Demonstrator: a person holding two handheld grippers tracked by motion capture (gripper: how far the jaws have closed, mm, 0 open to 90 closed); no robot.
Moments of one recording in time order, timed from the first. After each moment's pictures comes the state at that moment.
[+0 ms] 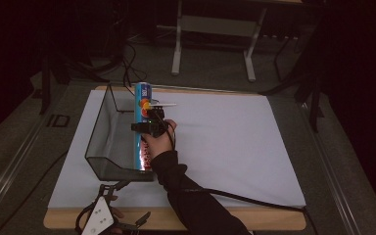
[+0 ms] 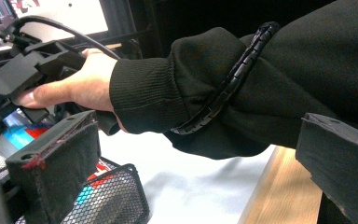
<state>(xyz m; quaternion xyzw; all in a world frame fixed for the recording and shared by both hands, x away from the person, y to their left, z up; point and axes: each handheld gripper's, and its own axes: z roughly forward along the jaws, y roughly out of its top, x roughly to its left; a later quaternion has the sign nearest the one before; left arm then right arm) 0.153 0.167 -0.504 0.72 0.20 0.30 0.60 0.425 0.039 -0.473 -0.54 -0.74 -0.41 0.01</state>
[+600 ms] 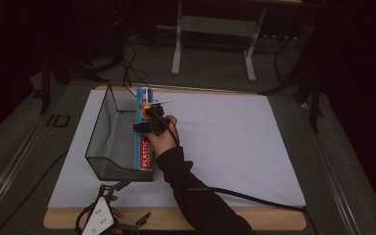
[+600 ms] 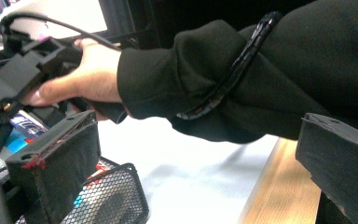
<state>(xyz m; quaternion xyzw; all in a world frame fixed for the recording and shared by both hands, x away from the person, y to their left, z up) 0.152 0.166 -0.504 0.72 0.20 0.29 0.60 0.429 0.038 -0.464 -0.50 -0.78 -0.37 -0.04</state>
